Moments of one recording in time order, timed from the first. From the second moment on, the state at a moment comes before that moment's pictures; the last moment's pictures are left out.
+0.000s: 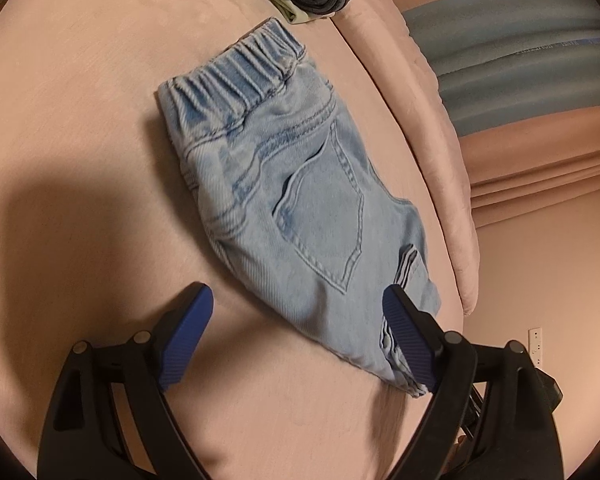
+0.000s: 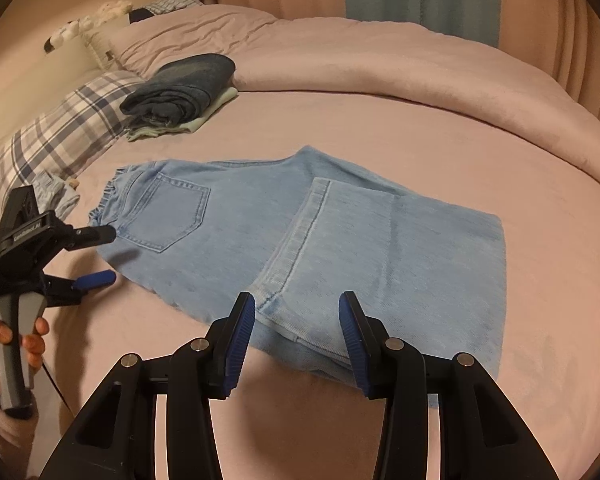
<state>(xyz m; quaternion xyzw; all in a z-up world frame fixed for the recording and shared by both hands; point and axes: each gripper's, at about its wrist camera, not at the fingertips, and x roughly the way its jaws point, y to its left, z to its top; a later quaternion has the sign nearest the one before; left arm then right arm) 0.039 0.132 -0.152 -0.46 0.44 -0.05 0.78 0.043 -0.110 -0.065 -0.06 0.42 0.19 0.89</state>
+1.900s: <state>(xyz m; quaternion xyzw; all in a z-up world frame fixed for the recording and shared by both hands) 0.071 0.124 -0.115 -0.36 0.42 0.00 0.83 0.087 -0.095 -0.100 -0.05 0.45 0.18 0.87</state>
